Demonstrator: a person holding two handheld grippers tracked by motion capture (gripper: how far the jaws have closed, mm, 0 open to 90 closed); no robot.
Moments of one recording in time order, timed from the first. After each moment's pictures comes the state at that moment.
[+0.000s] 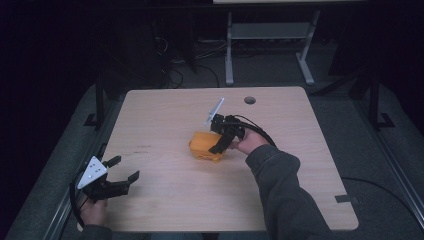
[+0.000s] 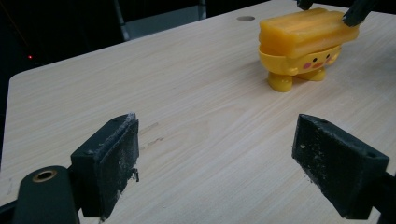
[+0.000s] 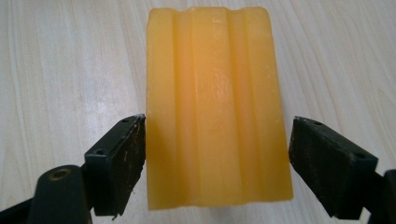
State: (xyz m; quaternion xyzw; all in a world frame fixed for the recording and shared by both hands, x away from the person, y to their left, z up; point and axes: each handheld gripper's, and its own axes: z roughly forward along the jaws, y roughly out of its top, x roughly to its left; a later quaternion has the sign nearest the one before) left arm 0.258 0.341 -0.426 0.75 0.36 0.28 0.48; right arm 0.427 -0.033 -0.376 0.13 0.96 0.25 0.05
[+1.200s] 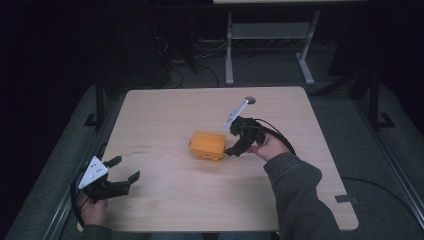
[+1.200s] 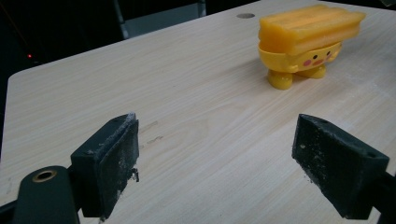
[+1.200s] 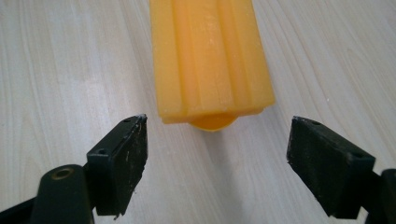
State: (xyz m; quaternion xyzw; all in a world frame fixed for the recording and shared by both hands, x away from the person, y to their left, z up) left arm 0.258 0.341 -0.426 0.75 0.36 0.28 0.48; right arm 0.405 -0.086 -0.368 0.16 0.95 0.27 0.06
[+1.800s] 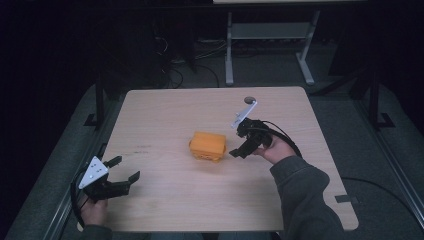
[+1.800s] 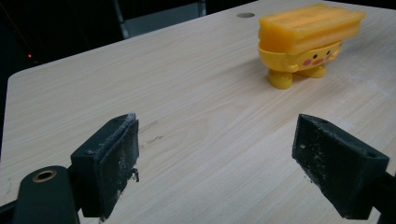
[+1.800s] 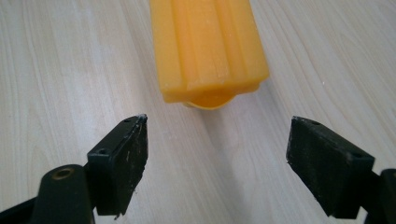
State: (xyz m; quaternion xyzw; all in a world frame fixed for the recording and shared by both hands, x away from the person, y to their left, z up) left arm 0.258 0.340 -0.427 0.75 0.36 0.28 0.48; right arm 0.397 -0.105 -0.368 0.18 0.94 0.28 0.07
